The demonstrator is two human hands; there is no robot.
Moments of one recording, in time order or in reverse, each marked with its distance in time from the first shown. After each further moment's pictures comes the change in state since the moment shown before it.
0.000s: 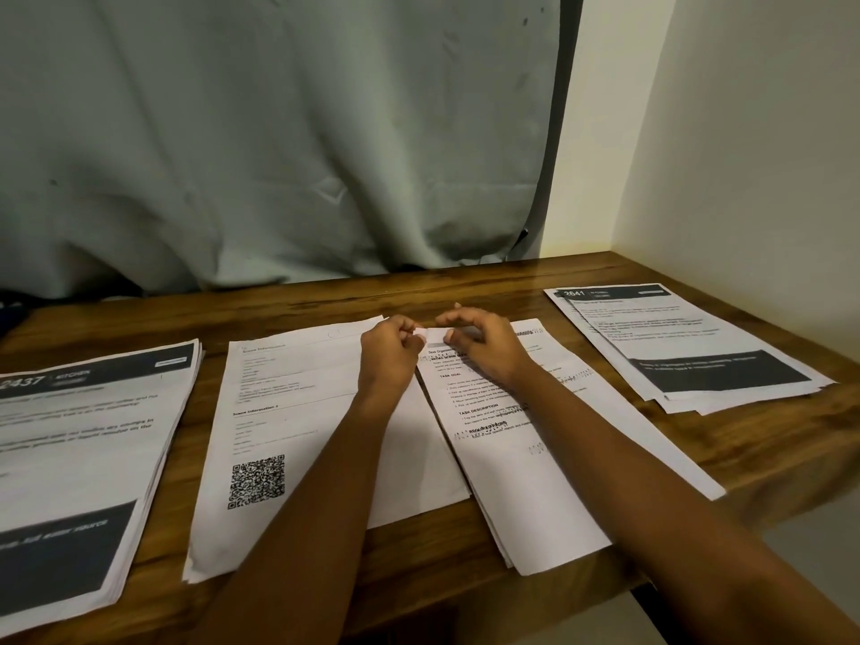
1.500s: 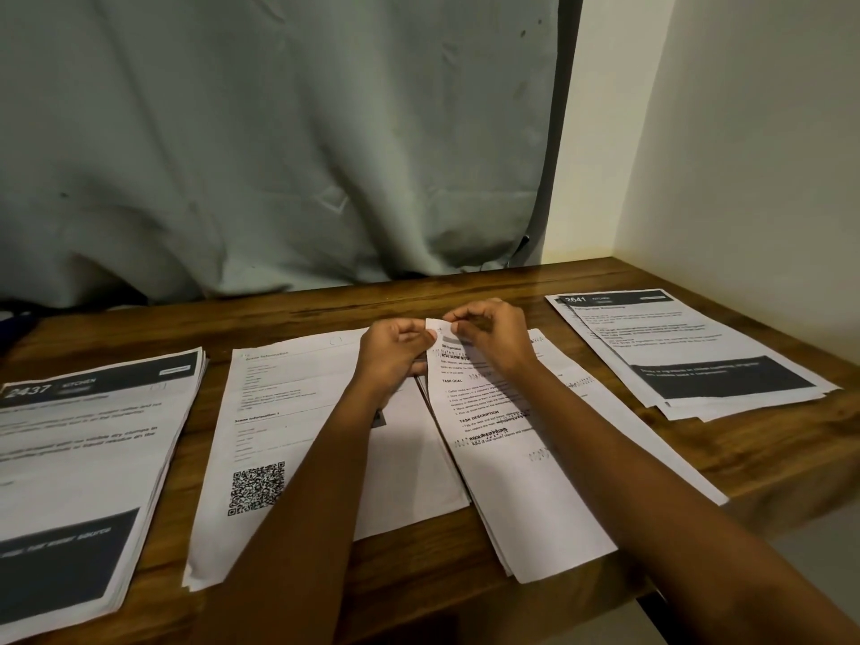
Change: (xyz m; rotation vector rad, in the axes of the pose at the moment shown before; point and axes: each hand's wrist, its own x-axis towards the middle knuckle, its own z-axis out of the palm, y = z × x) left_hand 0.004 0.004 -0.013 -0.503 -0.322 -0.100; right_hand 0.008 -0.010 -0.010 -0.022 0.190 -0.040
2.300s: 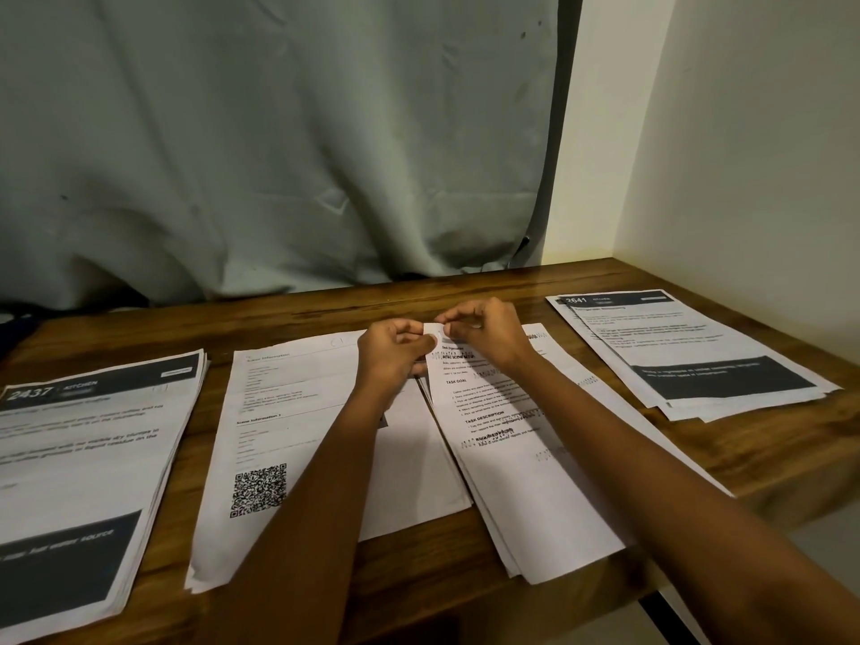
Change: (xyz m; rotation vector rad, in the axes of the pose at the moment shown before) left_hand 0.003 -0.003 0.004 0.031 0.121 0.014; right_hand 0.009 -0.005 -0.001 -0.094 -0.145 -0.029
